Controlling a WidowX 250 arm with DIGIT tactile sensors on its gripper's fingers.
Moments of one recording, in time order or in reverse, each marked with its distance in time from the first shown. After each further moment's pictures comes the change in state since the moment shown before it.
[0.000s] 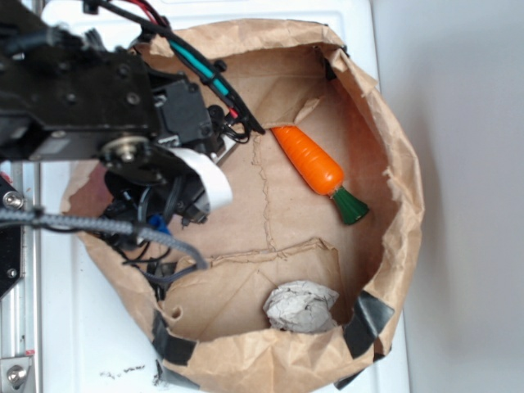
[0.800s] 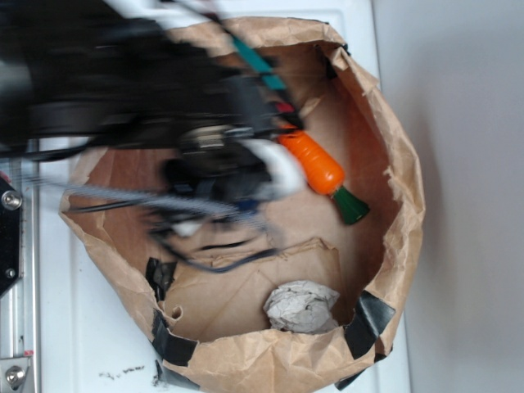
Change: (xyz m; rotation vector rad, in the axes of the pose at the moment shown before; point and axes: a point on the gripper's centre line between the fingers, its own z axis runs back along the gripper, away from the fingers) arm 0.025 0.034 -0.028 -0.048 0.006 0.019
